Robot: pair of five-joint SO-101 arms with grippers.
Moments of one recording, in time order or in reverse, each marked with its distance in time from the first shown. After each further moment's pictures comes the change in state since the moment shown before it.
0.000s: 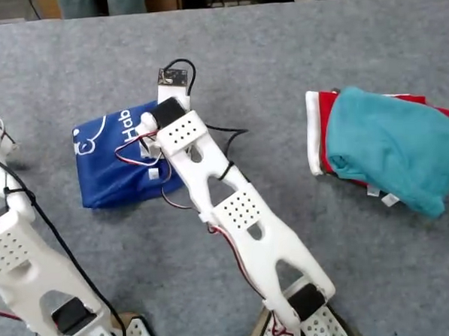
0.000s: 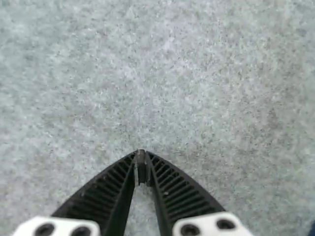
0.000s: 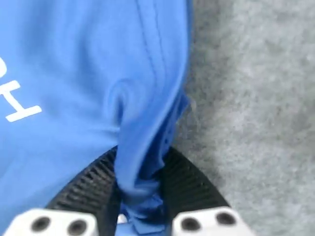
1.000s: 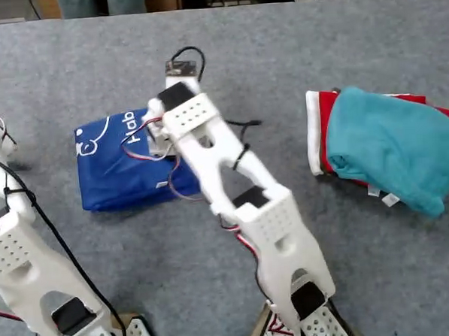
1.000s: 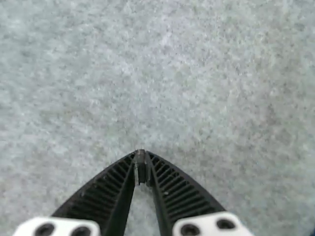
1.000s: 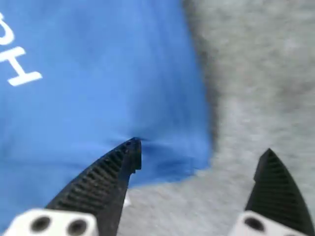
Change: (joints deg) left arm 0.1 -0.2 0.4 0.0 0.0; right arm 0.2 -30.7 44.1 -10.5 -0.1
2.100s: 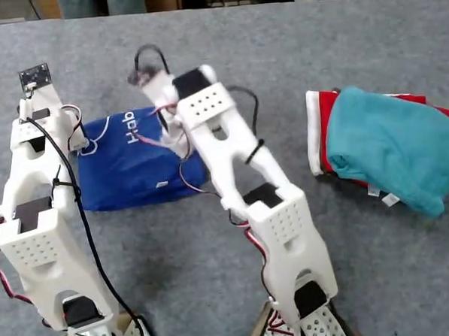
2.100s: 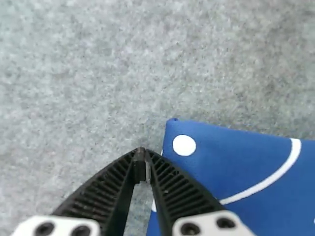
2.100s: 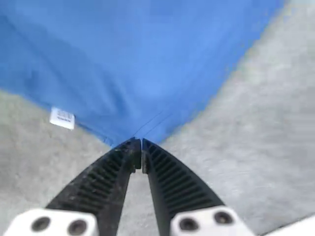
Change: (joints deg) left arm 19.1 -6.7 12.3 0.6 -0.4; right arm 4.9 -8.5 -2.9 7.5 57.1
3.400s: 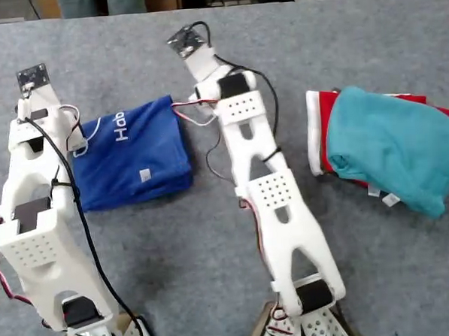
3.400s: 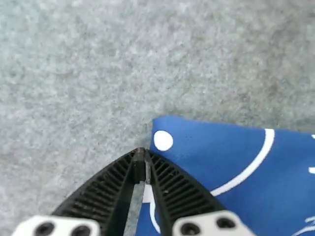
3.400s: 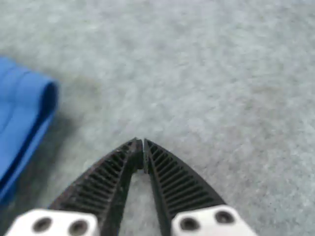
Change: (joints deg) left arm -0.2 0.0 0.0 0.0 0.0; right arm 12.0 41.3 -45.5 -18.5 5.8
